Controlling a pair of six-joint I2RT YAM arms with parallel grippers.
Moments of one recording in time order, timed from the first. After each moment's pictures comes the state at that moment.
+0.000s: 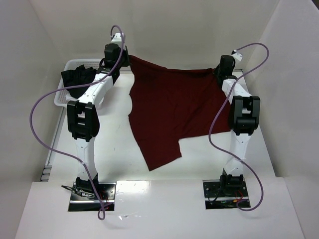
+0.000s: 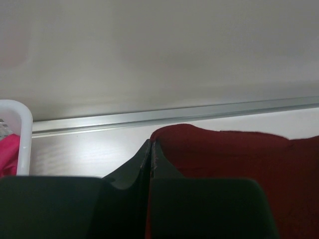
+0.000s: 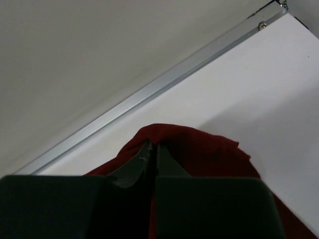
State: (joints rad) left arm -0.17 2.15 1.97 -0.03 0.00 -0.17; right arm -0.03 2.19 1.74 0.08 0.27 0.49
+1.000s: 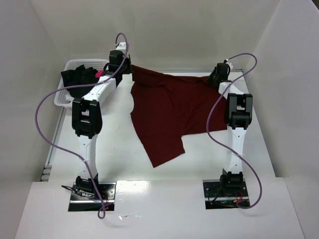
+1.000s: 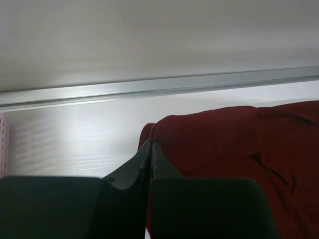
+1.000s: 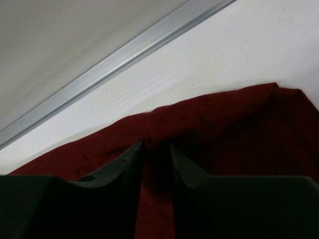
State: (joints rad) left arm -0.17 2.24 1.96 -0.06 0.02 -0.17; right arm -0.06 2.43 1.87 0.05 0.04 0.54
